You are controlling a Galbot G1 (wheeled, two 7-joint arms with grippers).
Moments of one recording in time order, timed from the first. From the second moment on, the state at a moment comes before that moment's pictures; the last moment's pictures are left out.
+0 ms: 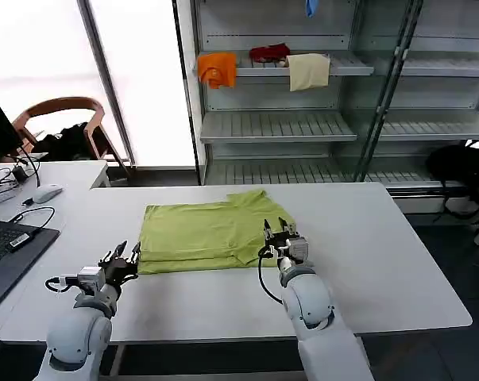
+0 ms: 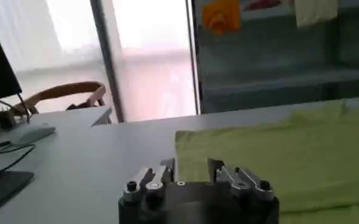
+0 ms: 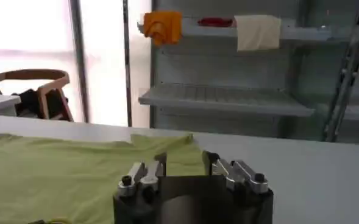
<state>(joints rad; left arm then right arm) 1.18 -1.27 -0.63 -1.94 -0.21 0.58 -0.02 -0.93 1.50 0.26 1.81 0.08 -0.58 0.12</state>
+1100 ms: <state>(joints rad) 1.29 -1.28 -0.61 -1.95 -0.20 0.58 0.00 -1.15 1.39 0.33 1.90 0.12 -0.58 0.11</state>
